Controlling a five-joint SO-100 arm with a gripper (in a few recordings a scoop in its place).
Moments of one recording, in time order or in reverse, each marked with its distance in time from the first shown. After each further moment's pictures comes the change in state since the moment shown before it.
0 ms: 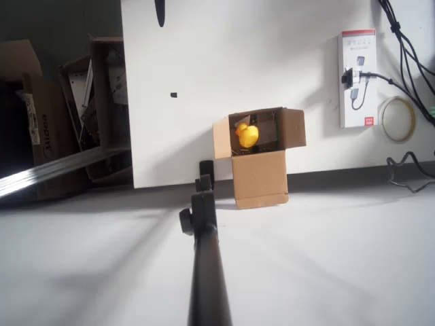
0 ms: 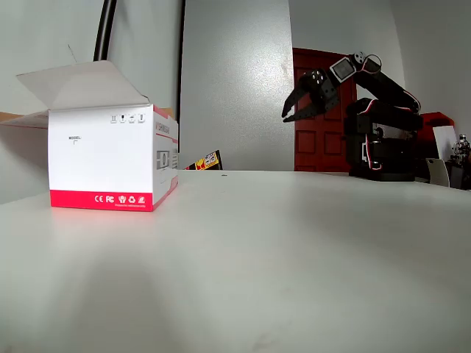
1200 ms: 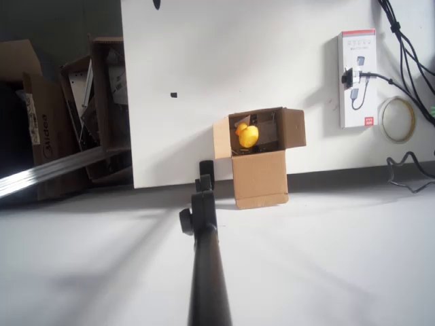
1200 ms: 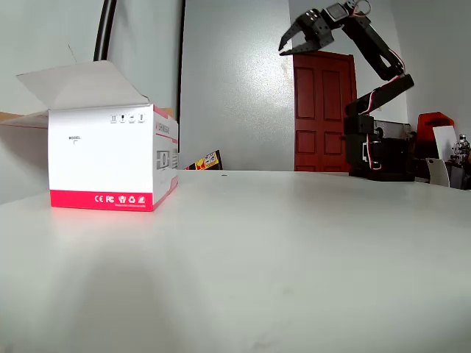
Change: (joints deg) arm -3.5 -33.8 -55.5 18.1 4.9
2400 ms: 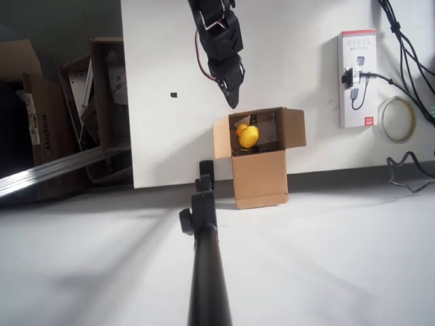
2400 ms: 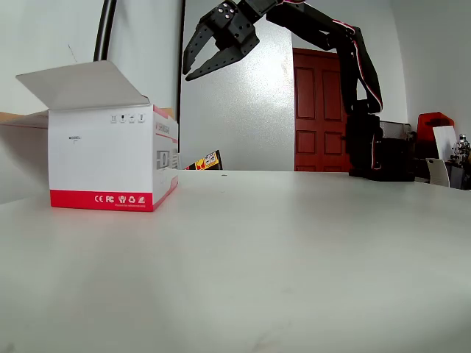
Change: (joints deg) arm -22.8 -75.1 -38.2 -23.2 1.8
